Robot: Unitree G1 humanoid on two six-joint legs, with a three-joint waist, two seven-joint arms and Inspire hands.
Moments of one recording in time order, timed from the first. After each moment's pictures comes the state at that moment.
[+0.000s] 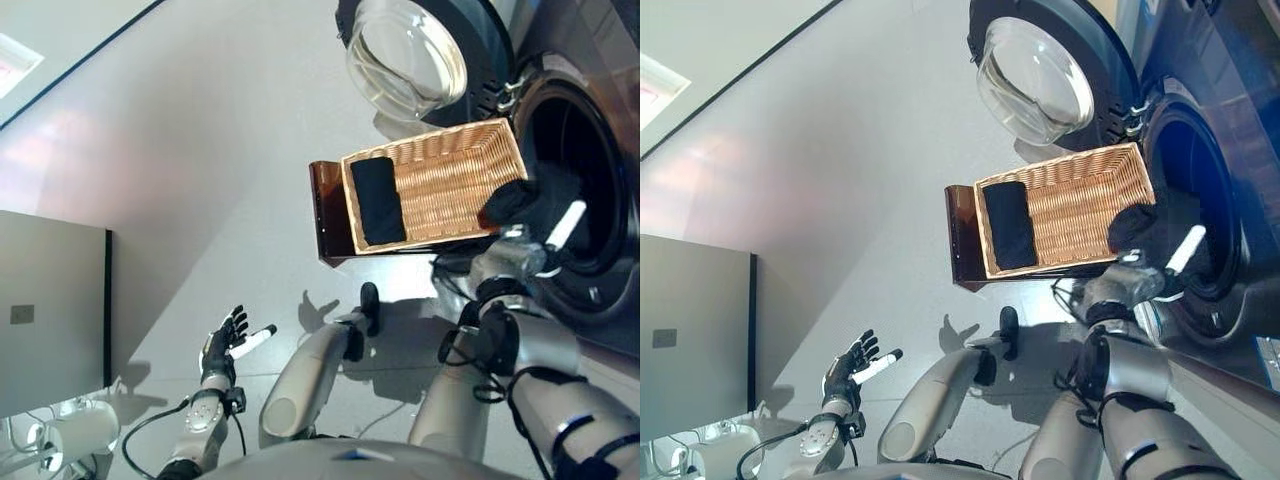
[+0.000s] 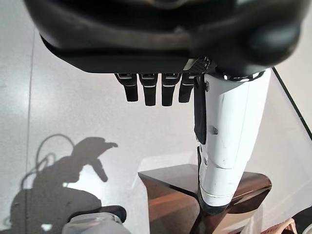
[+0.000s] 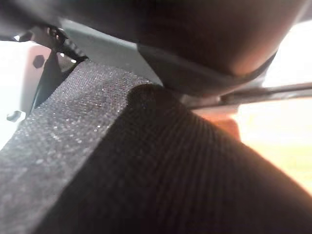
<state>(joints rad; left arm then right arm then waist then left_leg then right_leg) 0.11 0.19 -0.29 0.81 -0.44 -0.40 0.13 -0.89 -0.46 -0.38 1.19 1.34 -0.59 -0.40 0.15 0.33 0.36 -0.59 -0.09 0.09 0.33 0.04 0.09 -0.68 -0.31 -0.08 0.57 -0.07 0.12</state>
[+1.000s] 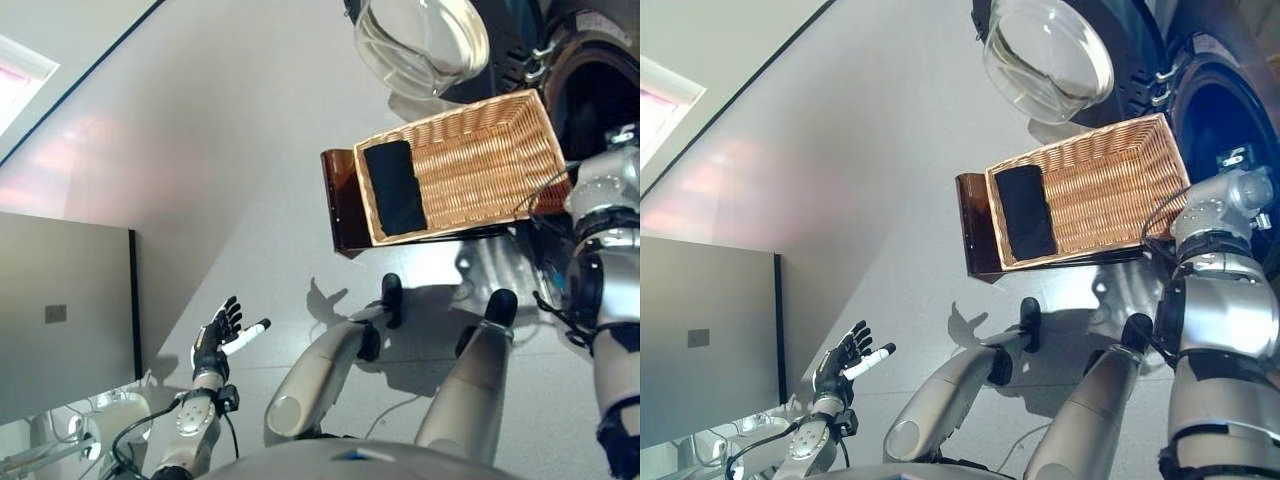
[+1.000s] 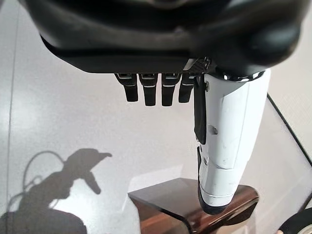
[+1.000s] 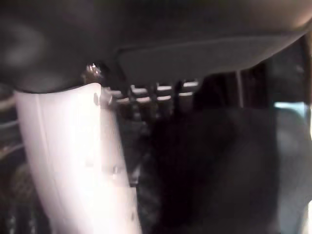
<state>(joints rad) 0.15 0.23 -0.27 0.71 -0.44 -0.43 0.14 -1.18 -0.76 0.17 1.50 0.55 -0.14 -0.63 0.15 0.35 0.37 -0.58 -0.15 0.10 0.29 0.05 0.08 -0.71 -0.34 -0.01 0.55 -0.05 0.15</state>
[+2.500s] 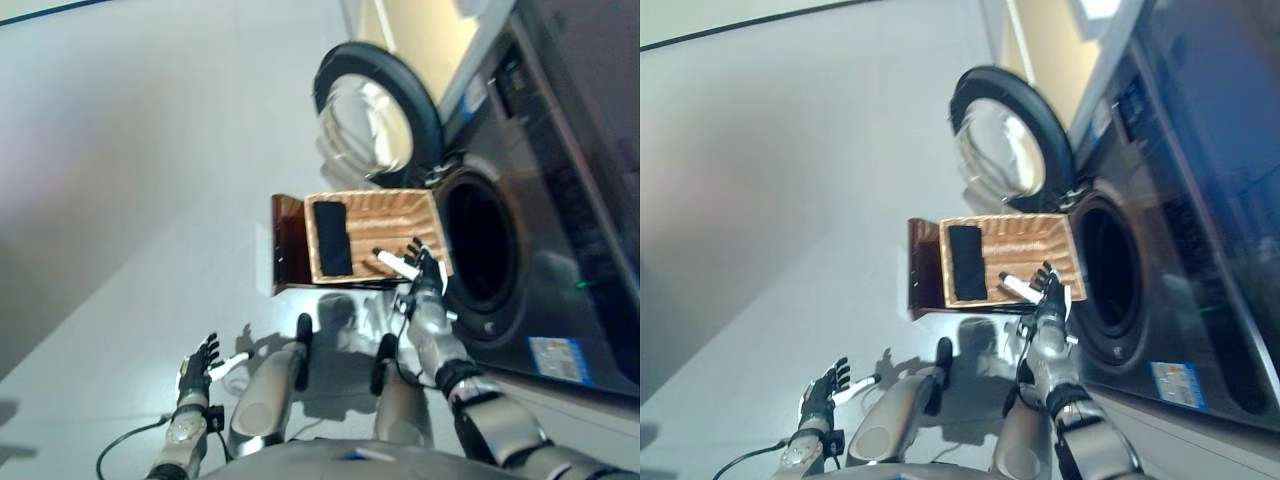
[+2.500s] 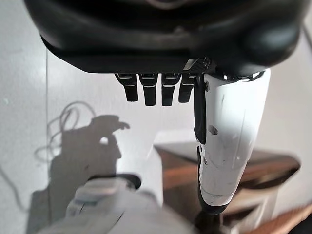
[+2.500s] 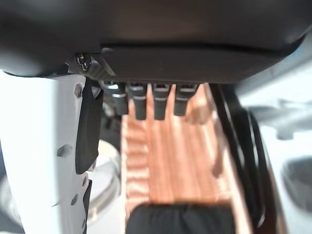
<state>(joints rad) 0.07 0.22 -0.19 1.13 -0.27 -0.36 0.19 -0.15 -0.19 0.17 0.90 0.39 -0.27 -0.30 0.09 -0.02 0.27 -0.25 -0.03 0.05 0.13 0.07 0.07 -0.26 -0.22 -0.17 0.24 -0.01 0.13</state>
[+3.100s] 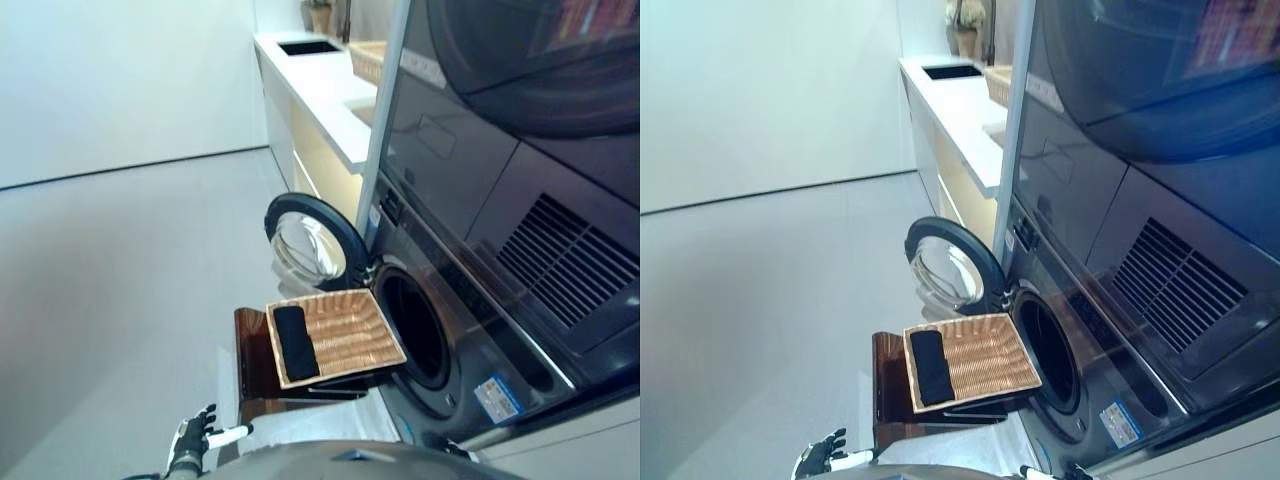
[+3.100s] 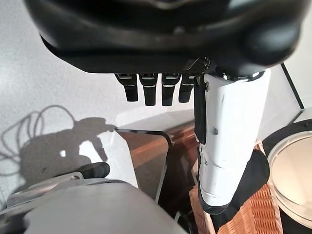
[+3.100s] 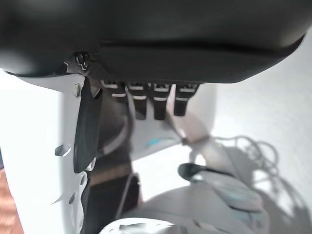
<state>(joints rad) 0.14 0.20 -0.17 1.29 -0.08 -0.31 0.15 0.14 -0.18 0.05 1.33 0.12 -0.20 -0.22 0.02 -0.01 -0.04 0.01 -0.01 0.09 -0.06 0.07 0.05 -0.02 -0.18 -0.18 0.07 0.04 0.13</state>
